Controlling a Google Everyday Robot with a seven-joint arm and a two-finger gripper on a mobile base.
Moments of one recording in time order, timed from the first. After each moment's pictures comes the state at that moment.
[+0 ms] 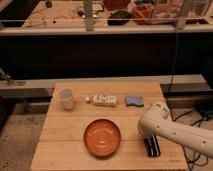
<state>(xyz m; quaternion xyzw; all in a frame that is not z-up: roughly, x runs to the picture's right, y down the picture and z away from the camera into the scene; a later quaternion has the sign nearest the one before) 0.207 0.242 0.783 -0.25 0.00 0.00 0.97</state>
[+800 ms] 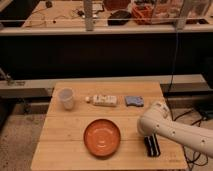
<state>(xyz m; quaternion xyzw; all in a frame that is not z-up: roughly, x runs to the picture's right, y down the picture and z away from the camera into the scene) 0.206 0.239 0.789 -0.25 0.00 0.01 0.97</state>
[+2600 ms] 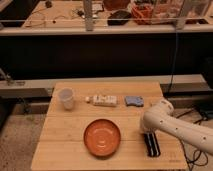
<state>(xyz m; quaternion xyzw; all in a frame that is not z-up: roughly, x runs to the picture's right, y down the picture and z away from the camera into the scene) 0.225 0.232 0.807 -0.25 -0.01 0.04 0.97</state>
